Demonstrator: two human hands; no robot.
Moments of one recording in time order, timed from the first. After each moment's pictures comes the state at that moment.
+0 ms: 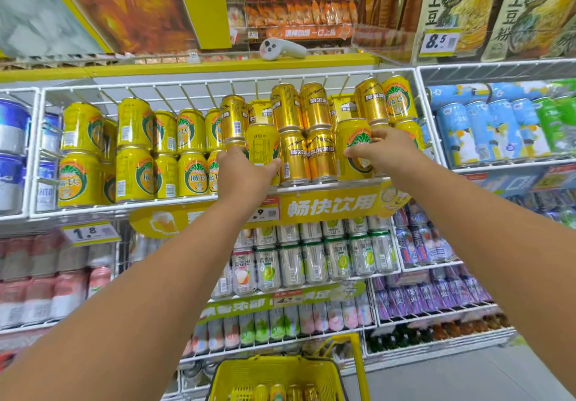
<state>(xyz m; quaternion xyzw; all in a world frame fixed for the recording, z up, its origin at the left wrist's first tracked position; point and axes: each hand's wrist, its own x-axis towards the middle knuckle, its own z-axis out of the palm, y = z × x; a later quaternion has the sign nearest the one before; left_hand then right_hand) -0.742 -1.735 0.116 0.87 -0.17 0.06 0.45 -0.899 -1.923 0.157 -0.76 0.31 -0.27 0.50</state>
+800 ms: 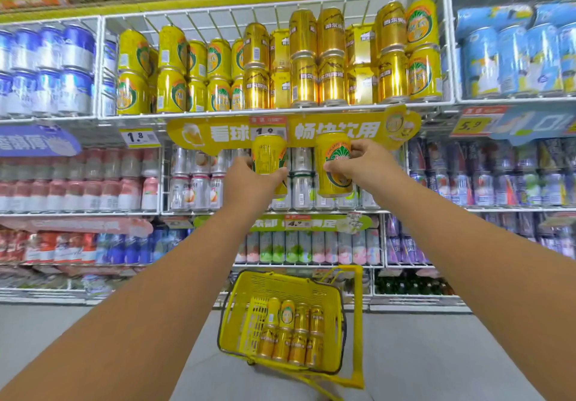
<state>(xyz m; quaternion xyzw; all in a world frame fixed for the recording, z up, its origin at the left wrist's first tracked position) -0.903 -1.653 0.038 0.85 -0.09 -0.02 0.51 -0.987 -1.853 0.043 -0.77 0.24 -0.14 0.58</state>
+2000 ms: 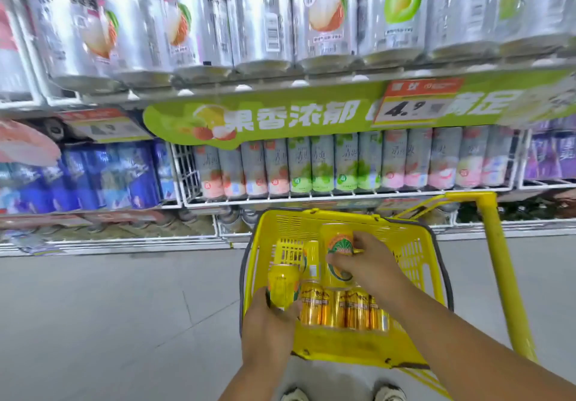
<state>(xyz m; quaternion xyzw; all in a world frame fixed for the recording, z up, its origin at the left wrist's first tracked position) -0.850 -1.507 -0.503 0.88 0.09 -0.27 0.37 -0.871 -1.708 -0.500 -0.70 0.44 0.05 0.57</state>
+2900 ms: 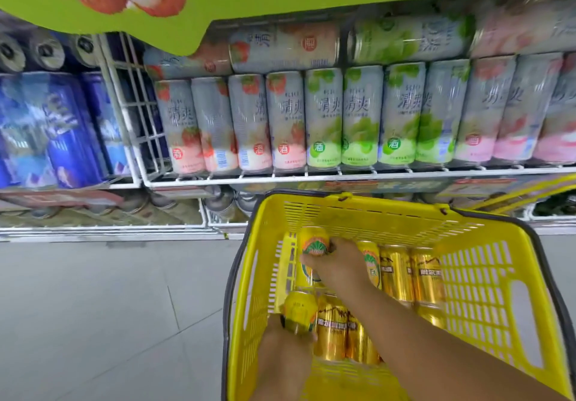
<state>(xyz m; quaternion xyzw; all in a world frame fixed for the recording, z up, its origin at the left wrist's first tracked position) -0.818 -1.513 -0.699 0.87 0.18 -0.37 0.27 -0.776 -1.659 -0.711 -0.73 0.46 0.12 0.49</state>
